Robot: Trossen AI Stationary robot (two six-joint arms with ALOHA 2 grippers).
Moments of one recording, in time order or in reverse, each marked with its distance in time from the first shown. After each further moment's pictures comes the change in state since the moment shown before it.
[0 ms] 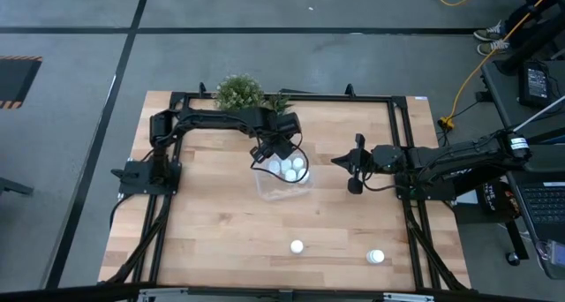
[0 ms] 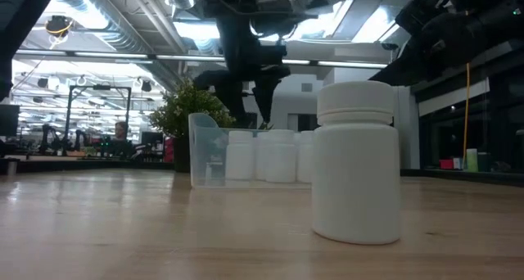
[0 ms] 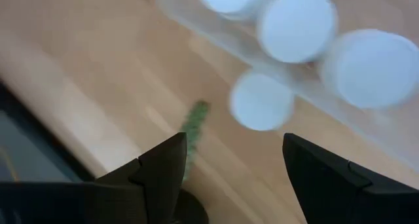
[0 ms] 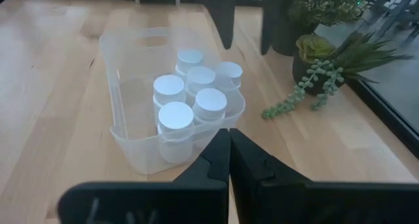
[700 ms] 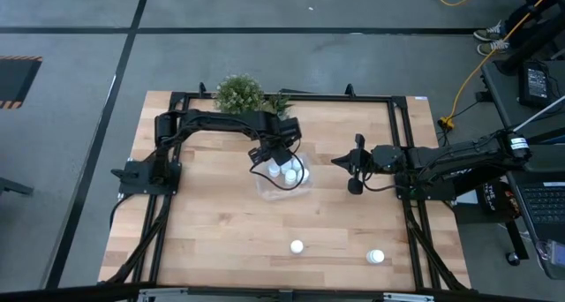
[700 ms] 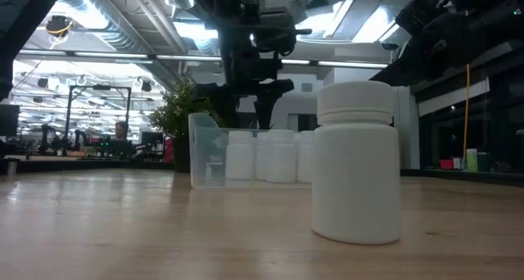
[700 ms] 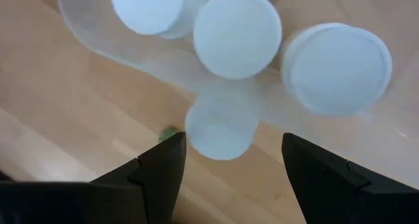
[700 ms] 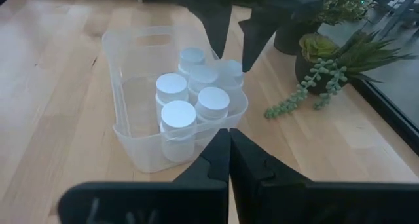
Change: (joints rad) left arm -0.001 0.046 -0.028 0.002 0.061 0.158; right arm 0.000 0.000 0.000 -0.003 -0.009 0.000
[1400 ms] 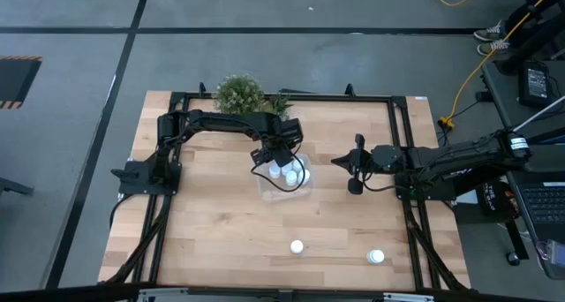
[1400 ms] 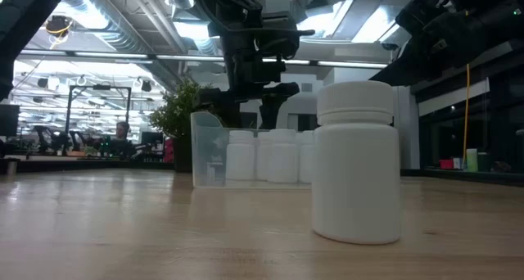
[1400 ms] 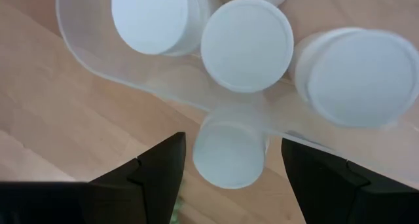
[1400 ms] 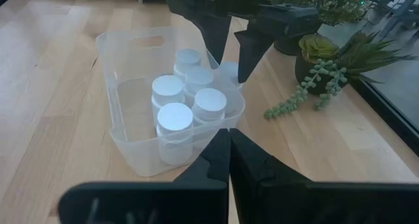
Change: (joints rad) left arm 0.000 0.024 0.001 0.041 0.045 0.043; right arm 0.000 0.000 0.000 0.003 0.000 -0.002
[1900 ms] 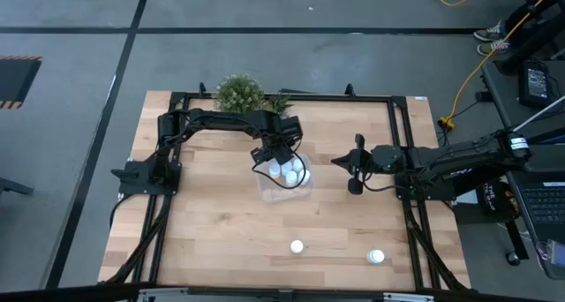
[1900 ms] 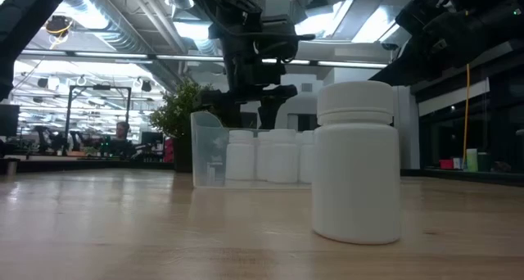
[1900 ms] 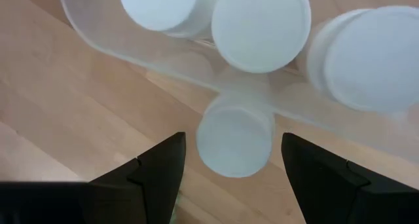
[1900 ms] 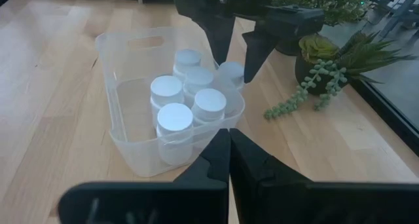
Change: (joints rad) left arm 0.016 0.004 0.000 0.001 0.000 -0.019; right arm 0.000 0.000 0.000 0.000 0.000 0.001
